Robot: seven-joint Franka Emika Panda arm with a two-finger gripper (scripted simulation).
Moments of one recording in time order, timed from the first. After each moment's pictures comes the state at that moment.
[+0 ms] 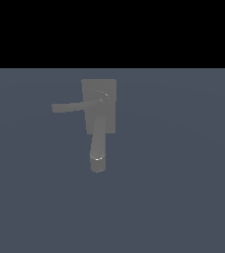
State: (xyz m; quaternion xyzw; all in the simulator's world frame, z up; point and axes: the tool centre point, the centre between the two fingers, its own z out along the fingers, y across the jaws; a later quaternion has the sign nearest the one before) arm -0.196 0.026 0.642 0.73 -0.02 0.20 0.66
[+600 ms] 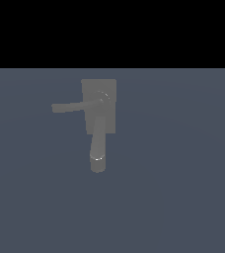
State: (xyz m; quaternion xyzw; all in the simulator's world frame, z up) arm -0.152 0.115 0.651 0.54 0.07 0.23 0.80
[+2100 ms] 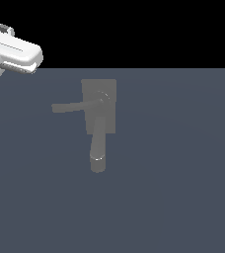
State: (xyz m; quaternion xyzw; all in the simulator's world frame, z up) arm -0.003 0.271 0.375 0.10 0.47 0.14 0.87
